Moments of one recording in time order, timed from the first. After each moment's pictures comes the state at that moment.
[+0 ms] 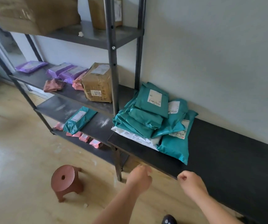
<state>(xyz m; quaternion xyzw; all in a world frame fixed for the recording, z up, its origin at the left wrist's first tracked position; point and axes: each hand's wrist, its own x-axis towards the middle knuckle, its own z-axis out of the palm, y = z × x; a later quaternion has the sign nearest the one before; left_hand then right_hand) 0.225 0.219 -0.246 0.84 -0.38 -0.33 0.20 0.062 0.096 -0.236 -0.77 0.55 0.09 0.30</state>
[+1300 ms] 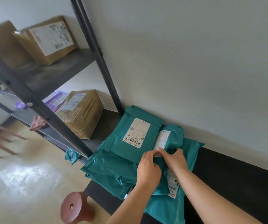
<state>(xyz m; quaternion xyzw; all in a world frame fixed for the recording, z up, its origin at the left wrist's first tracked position) 0.269 -0.056 -0.199 0.87 -0.29 -0.21 0.33 0.228 -0.162 -0.232 -0.56 0.57 -0.10 0.59</state>
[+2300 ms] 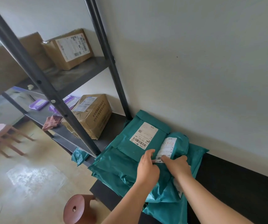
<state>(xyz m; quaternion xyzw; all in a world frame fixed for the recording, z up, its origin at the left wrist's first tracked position) 0.272 -0.038 -0.184 0.86 -0.23 -0.26 0.38 0.216 -0.143 -0.222 -0.60 0.58 -0.03 0.55</state>
